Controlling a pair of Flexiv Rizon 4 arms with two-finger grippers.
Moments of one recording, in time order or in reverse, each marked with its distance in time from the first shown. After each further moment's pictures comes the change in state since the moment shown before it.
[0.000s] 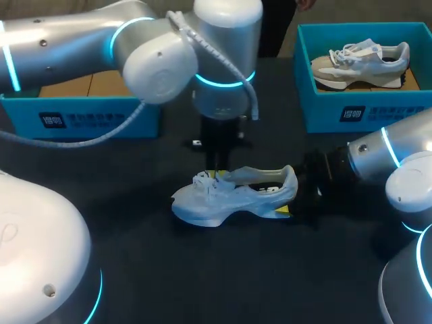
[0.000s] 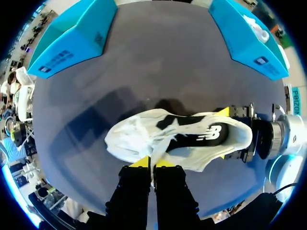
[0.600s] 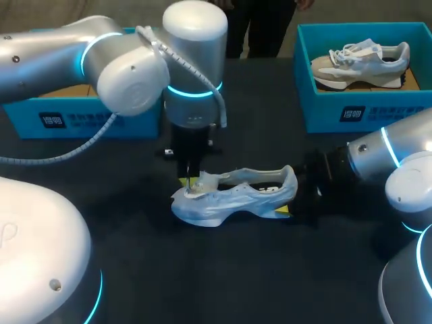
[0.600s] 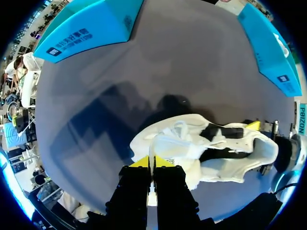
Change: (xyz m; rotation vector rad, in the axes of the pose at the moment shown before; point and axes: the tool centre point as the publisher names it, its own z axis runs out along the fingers) left arm -0.057 -0.007 0.038 -0.033 -0.050 -0.101; right arm 0.000 0.000 0.000 -0.001 0.000 0.000
